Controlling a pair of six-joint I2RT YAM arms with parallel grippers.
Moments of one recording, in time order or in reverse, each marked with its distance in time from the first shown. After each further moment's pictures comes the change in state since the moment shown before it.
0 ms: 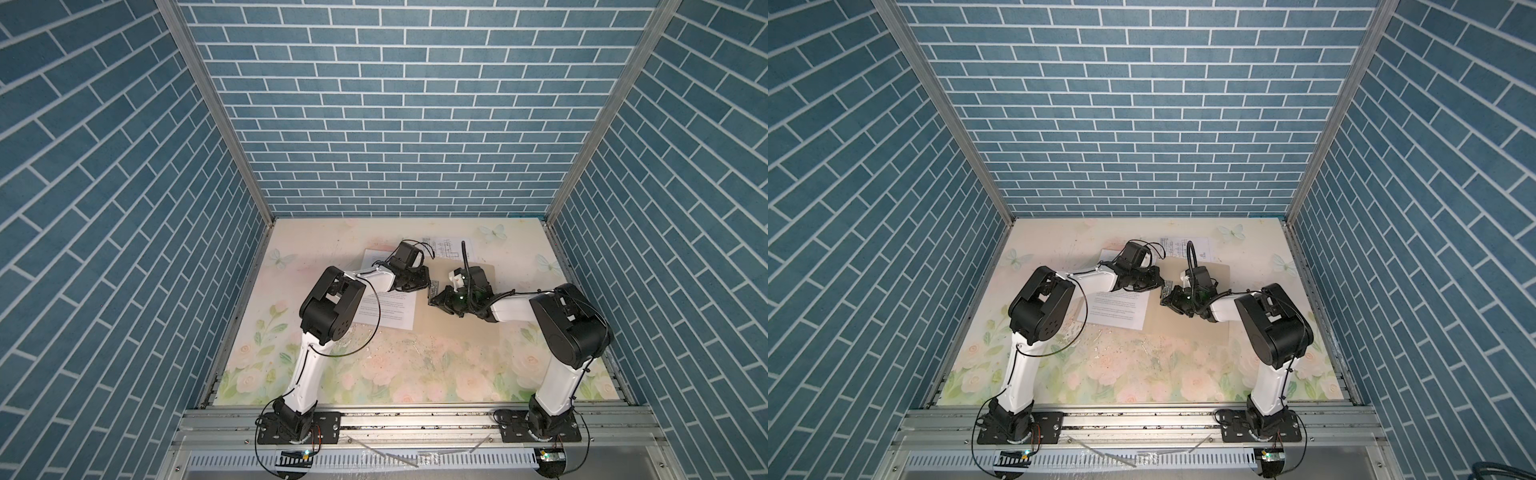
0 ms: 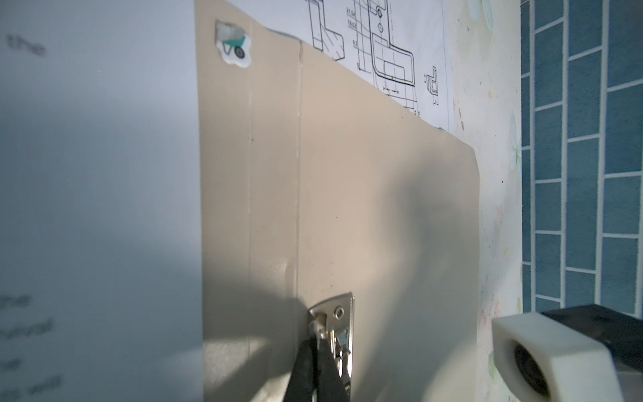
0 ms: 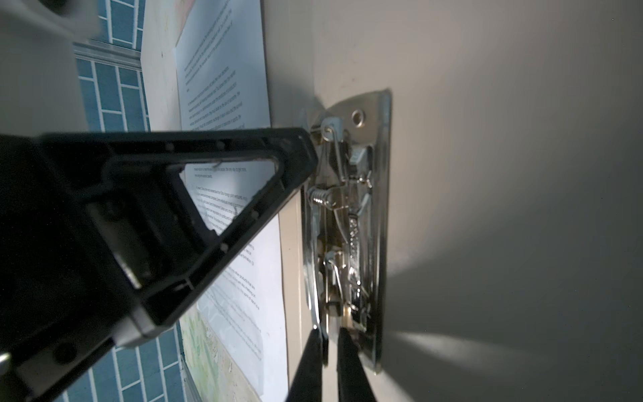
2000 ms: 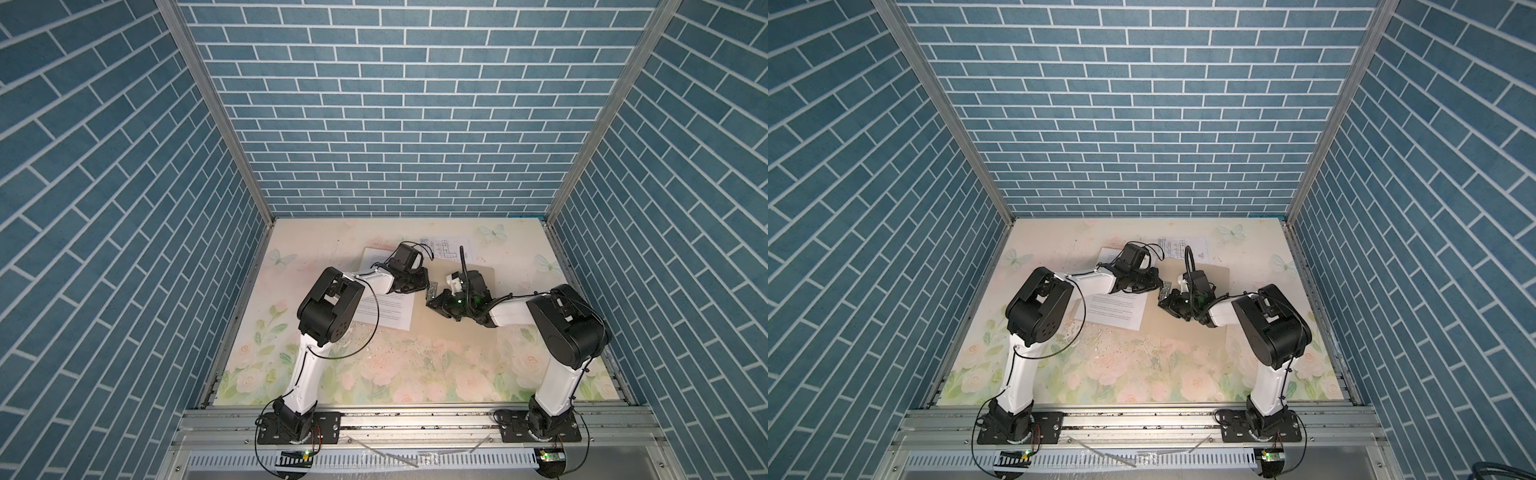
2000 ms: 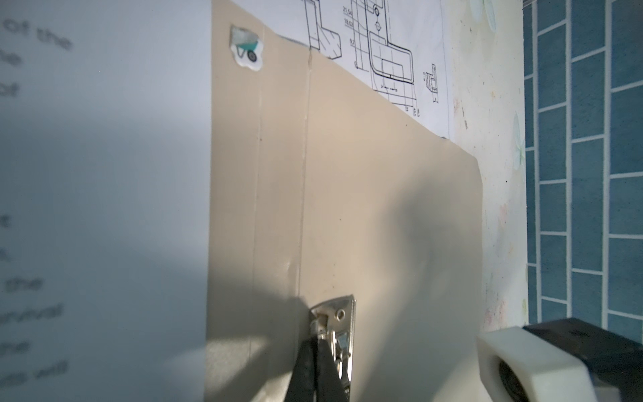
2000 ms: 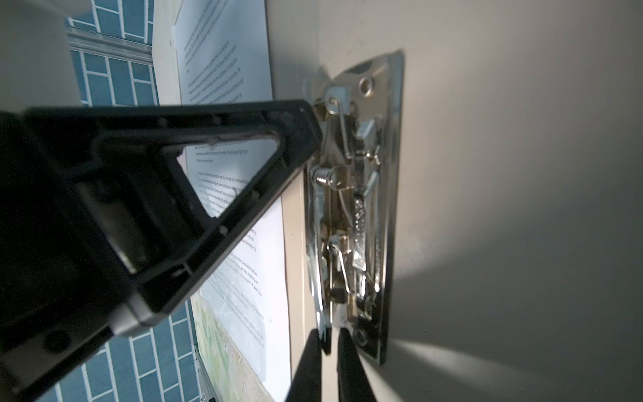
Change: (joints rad) left arm -0.002 -0.025 -0.042 0.019 -0.019 0.000; right arm 0.024 -0.001 -0.045 0.074 -0.009 0.048
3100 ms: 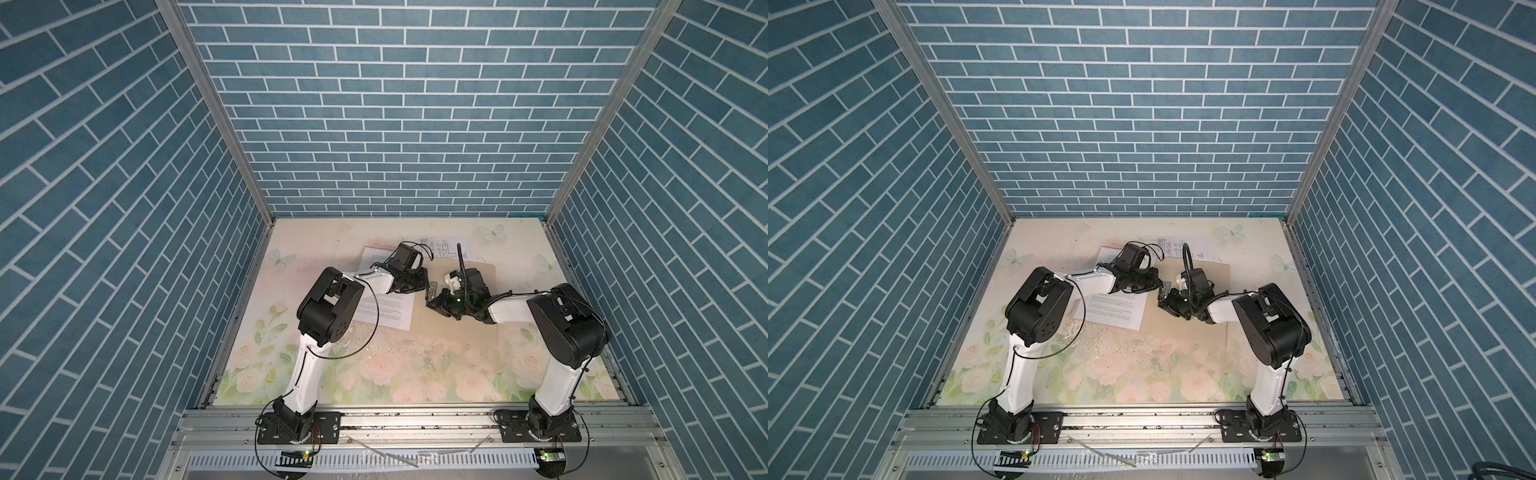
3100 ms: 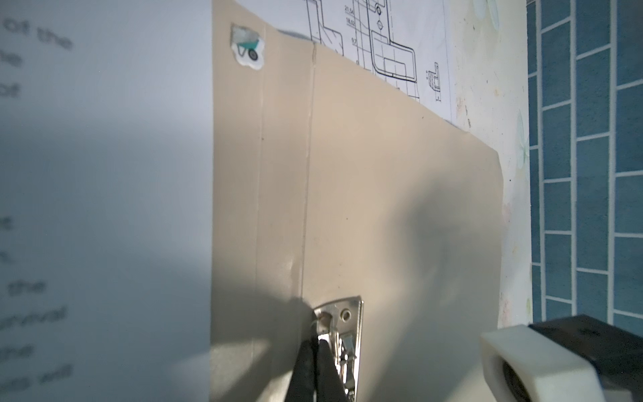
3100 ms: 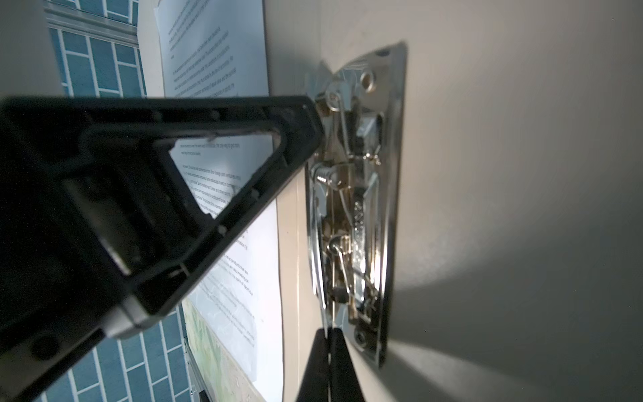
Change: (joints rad) left arm 0.001 -0.002 0.000 -0.012 -0.003 0.013; right arm -0.001 0.002 0.042 -0.117 0.001 -0.080
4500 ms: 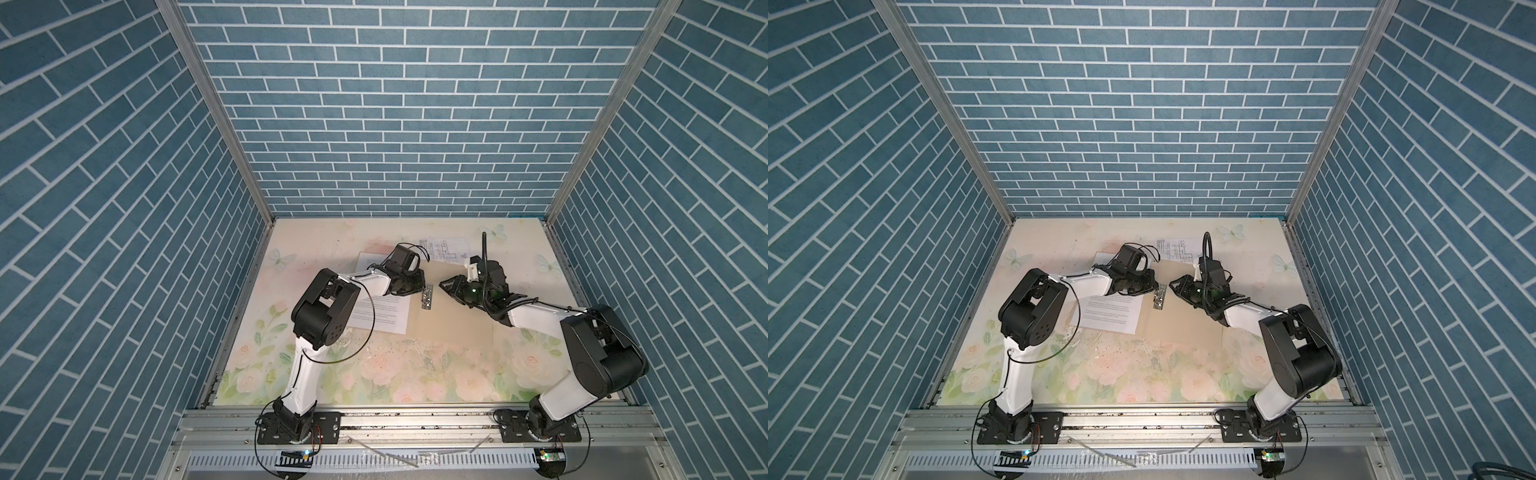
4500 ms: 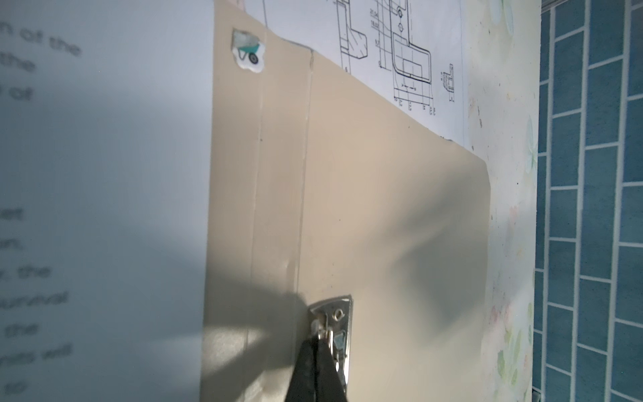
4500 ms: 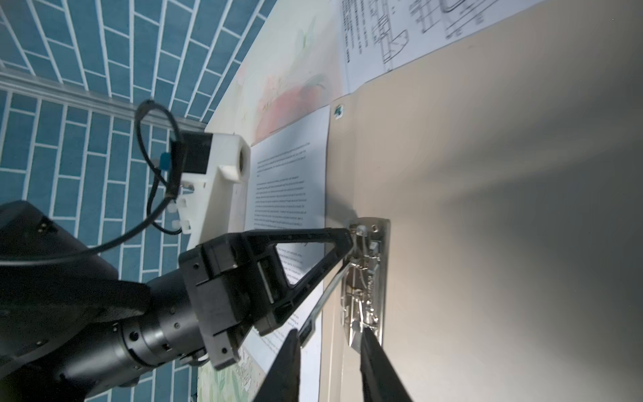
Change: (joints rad) left arm 0.006 -0.062 -0.074 -0.001 -0.023 -0.044; right arm -0.074 -0.251 -0.076 0.045 0.127 0.018
